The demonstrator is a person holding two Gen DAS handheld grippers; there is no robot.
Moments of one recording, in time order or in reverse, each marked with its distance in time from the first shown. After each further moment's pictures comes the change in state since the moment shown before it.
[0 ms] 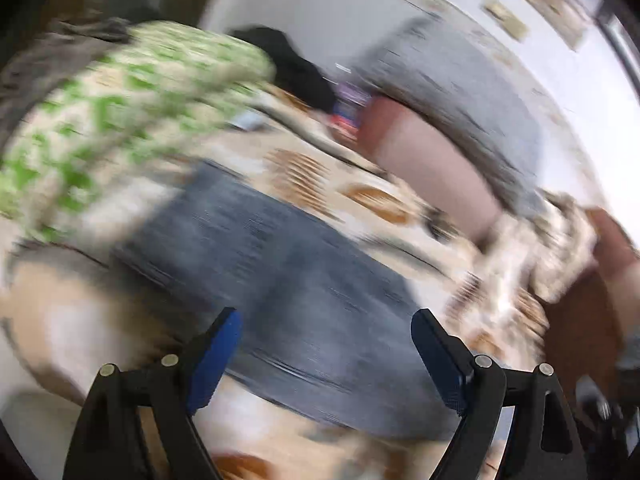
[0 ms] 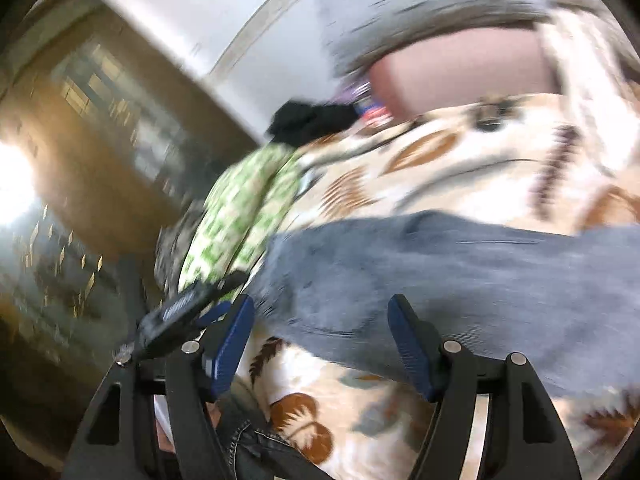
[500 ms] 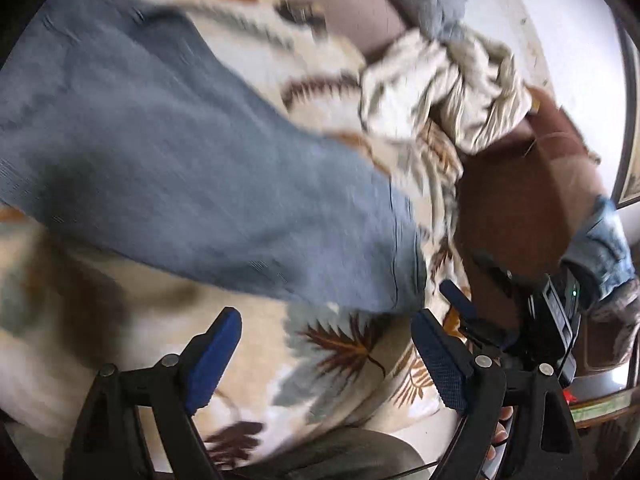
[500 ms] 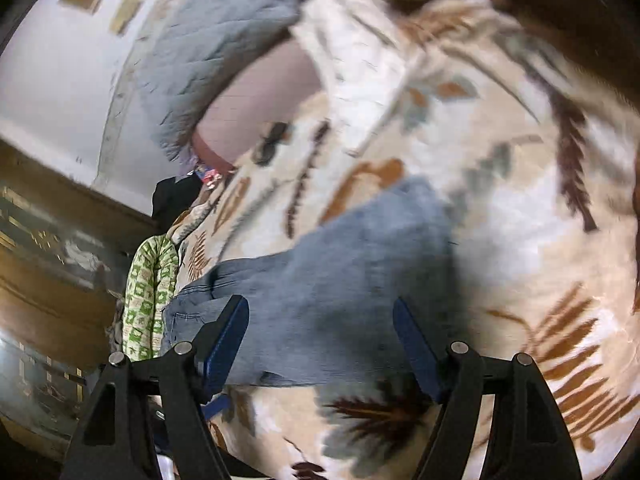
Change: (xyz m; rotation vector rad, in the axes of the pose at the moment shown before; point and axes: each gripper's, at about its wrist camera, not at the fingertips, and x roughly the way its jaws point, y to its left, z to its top) left arm 0.101 -0.179 -0.161 -0.006 0.508 -0.266; right arm -0.121 -0.230 0.012 0.378 -0.004 -0.233
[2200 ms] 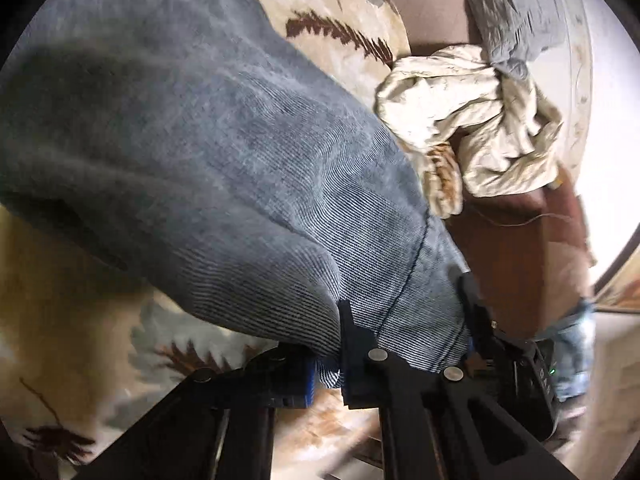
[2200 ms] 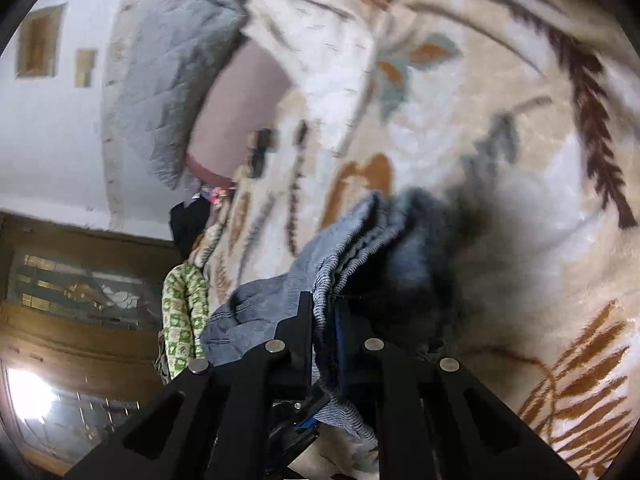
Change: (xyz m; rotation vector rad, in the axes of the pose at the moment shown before) left arm 0.077 -0.014 0.020 -0.404 0.064 -0.204; right arm 0.015 -0.004 0.036 0.140 0.046 0.179
